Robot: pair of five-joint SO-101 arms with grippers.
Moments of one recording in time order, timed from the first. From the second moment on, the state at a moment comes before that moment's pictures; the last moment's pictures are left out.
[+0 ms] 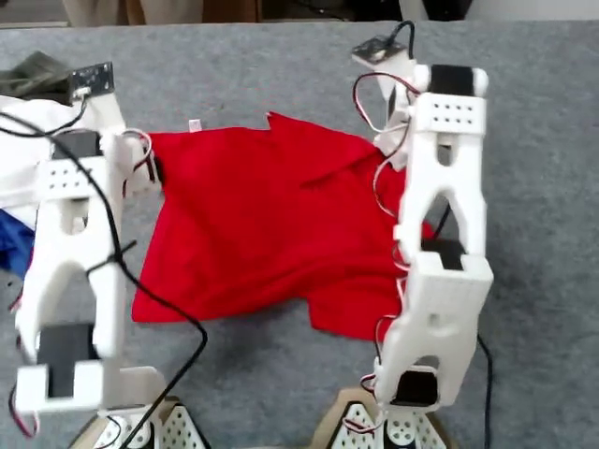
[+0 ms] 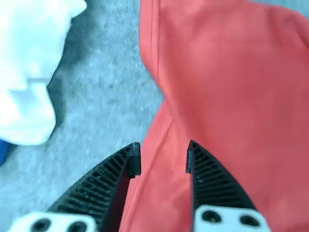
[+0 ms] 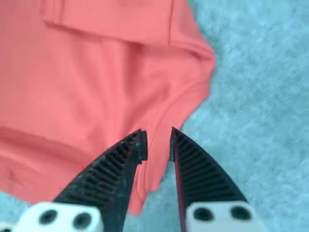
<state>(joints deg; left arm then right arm) -9.8 -2.6 7.2 71.2 -0.7 -0.4 35.2 -44.3 97.1 31.7</state>
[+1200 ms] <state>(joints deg) -12.1 73.0 -83.8 81.5 8.0 -8.0 57.5 -67.6 99.5 27.6</state>
